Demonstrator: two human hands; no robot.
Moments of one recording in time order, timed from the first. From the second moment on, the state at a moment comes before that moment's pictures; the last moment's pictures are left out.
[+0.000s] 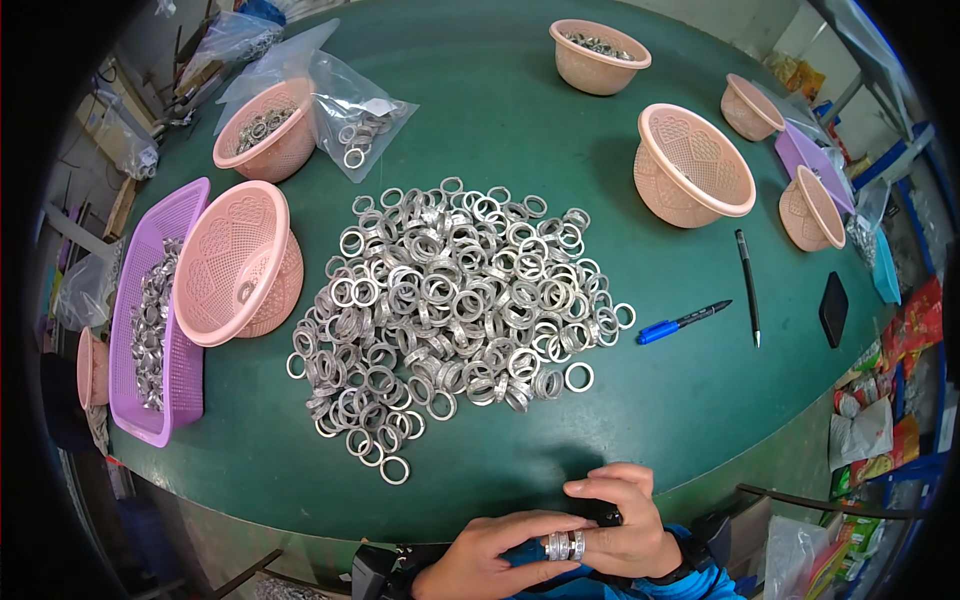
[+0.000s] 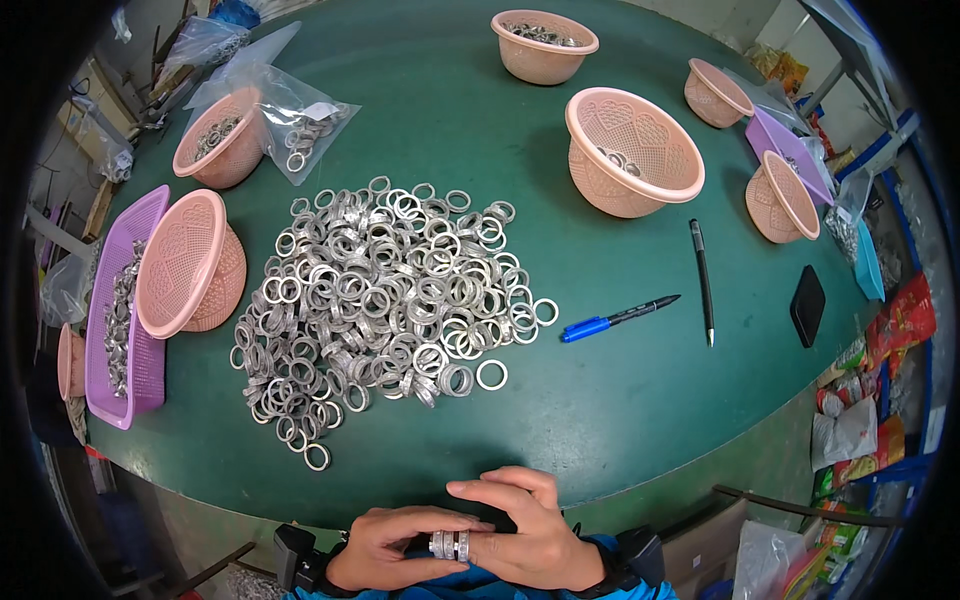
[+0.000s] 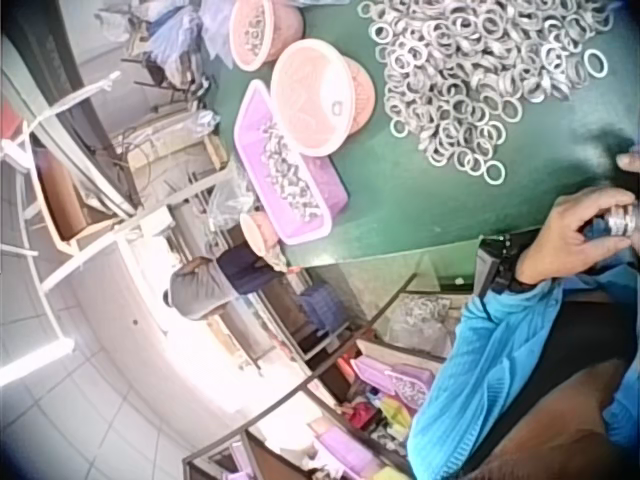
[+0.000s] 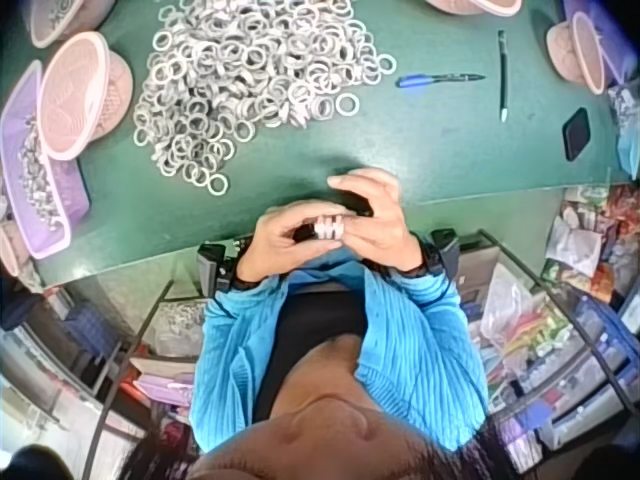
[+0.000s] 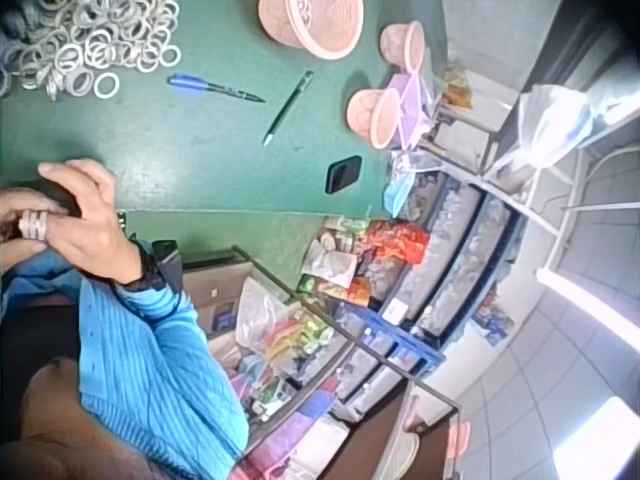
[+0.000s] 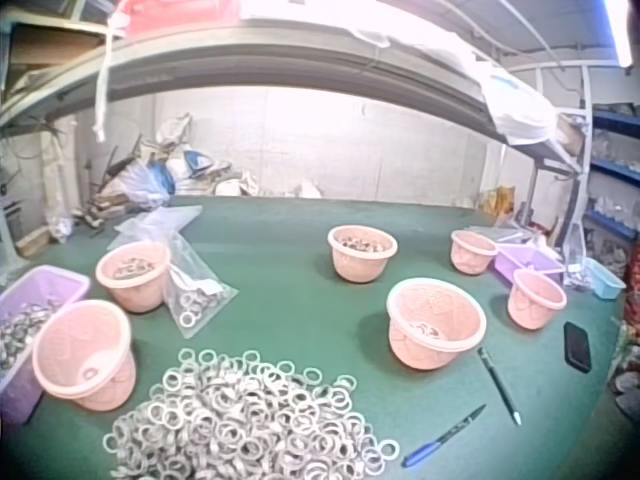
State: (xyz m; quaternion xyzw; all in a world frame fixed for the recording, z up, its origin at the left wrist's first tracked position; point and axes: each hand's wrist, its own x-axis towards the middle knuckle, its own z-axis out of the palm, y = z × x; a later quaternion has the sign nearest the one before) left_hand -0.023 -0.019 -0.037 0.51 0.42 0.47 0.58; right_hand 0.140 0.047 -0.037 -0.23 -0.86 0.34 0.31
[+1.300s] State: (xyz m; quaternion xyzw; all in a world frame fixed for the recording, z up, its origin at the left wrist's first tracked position) left_hand -0.019 -0.012 -0.045 0.64 0.42 0.49 0.42; right_hand 0.136 0.047 -0.025 -0.28 -0.77 0.51 0.26
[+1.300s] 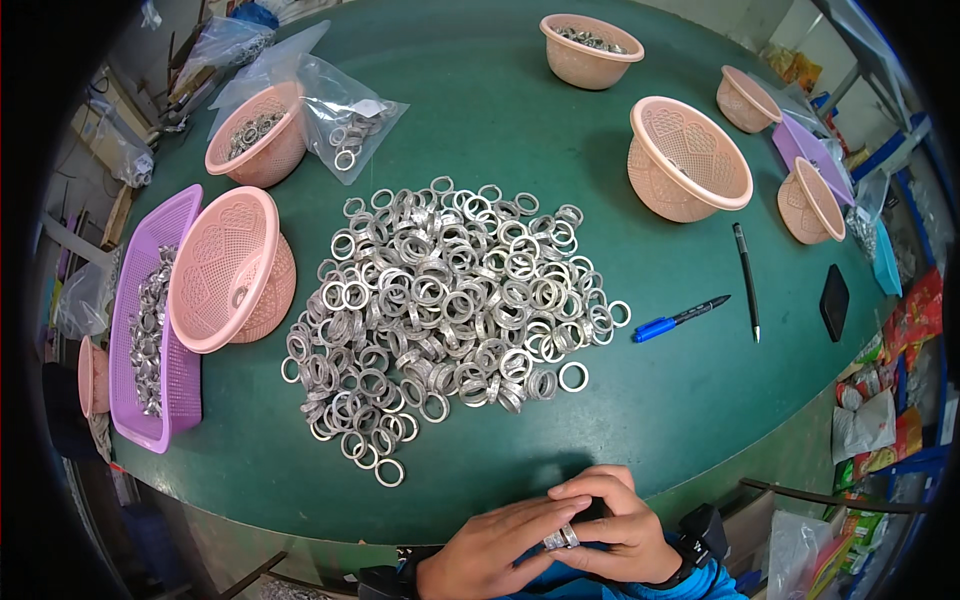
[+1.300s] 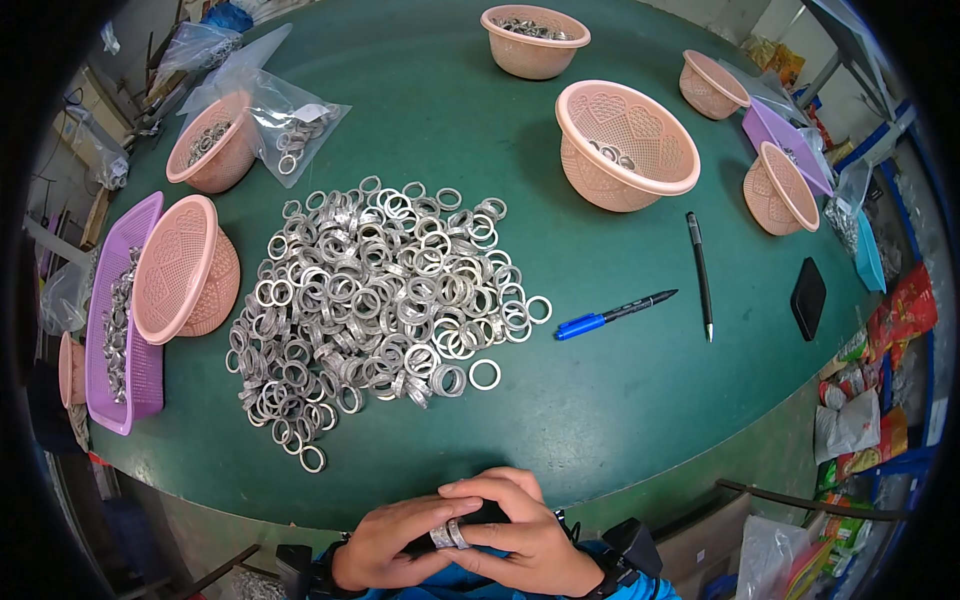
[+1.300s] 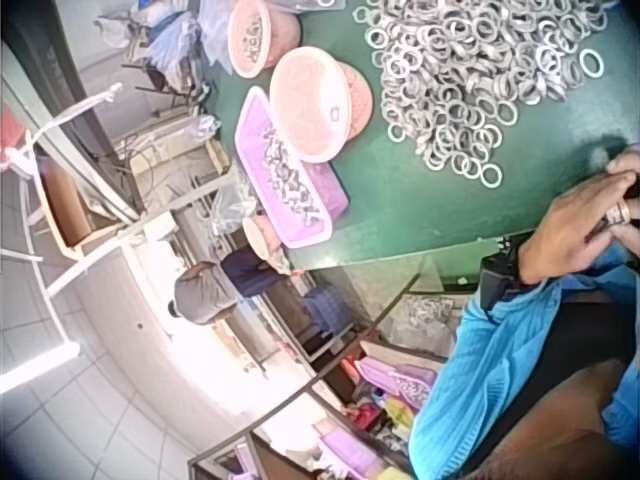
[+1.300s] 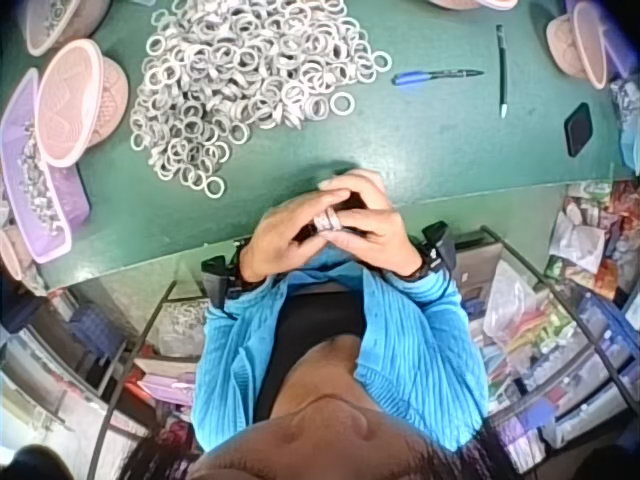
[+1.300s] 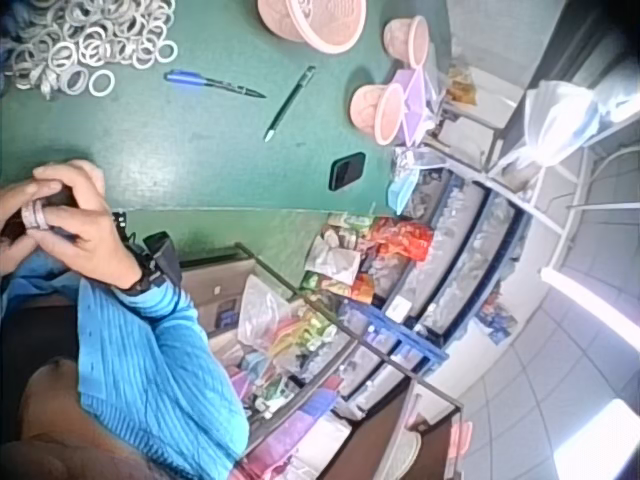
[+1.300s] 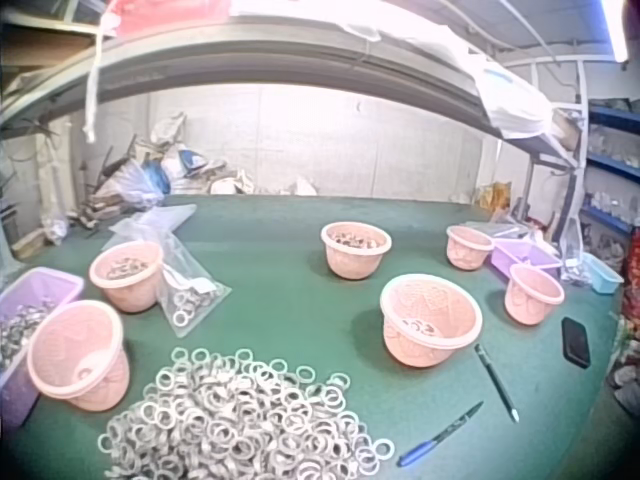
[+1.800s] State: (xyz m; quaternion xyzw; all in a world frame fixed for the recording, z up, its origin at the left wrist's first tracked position) left_hand -0.018 -0.026 -0.044 0.43 0.41 0.46 0.66; right_hand 0.143 0.039 -0.041 -0.24 -0.84 0.36 0.33
